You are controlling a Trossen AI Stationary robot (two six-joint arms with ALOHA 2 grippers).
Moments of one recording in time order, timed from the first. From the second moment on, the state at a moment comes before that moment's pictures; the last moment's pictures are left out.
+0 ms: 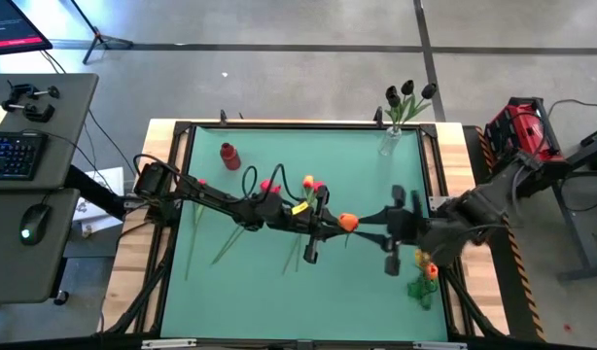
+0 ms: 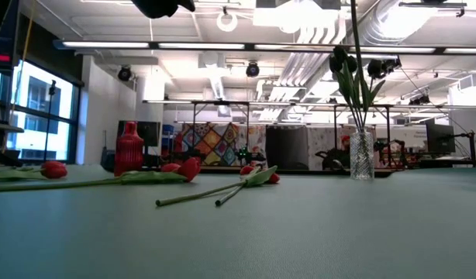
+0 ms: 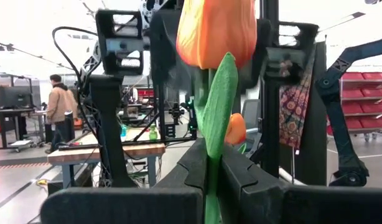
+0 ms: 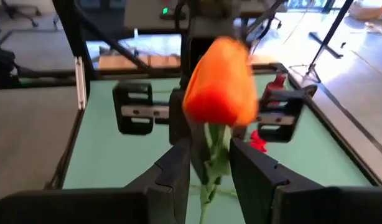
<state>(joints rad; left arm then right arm) -0.18 1.90 1.21 0.99 0.02 0.04 0.69 1.32 1.50 -0.79 0.76 0.38</state>
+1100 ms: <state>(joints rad) -0.18 1.90 1.21 0.90 0.02 0.04 0.61 1.27 1.50 -0.60 0.63 0.22</state>
